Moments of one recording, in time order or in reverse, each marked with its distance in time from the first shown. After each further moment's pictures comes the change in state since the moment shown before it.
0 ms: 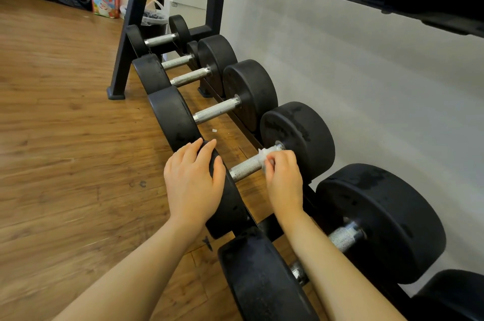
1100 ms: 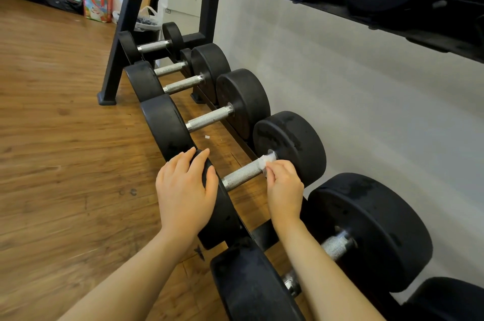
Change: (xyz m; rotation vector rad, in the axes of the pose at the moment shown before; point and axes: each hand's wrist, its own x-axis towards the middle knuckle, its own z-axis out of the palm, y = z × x) left_hand 0.000 0.001 -0.002 0.003 -0.012 -0.004; right_hand 0.002 0.001 -0.008 -0.051 0.094 0.028
